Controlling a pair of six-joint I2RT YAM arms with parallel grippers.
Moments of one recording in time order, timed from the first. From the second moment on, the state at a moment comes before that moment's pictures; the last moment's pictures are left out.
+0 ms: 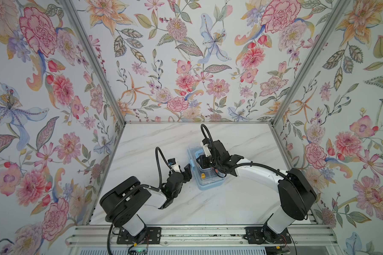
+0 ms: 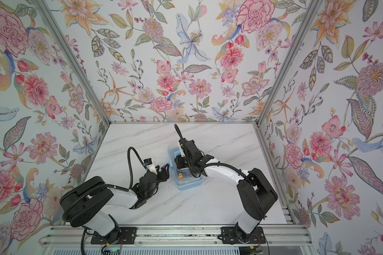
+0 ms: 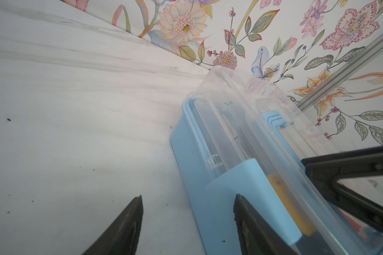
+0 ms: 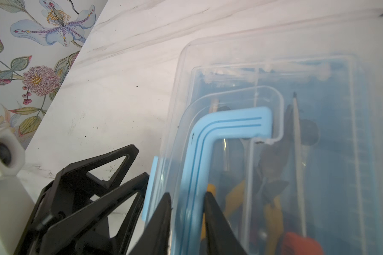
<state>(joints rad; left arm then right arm) -0.79 1.61 0.36 0.92 -0.47 -0.66 0.76 1.69 1.11 -0.17 -0.11 0.43</state>
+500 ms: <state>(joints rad) -0.79 1.61 0.36 0.95 -0.47 -0.69 0.76 1.69 1.11 -0.17 -0.10 0.43</state>
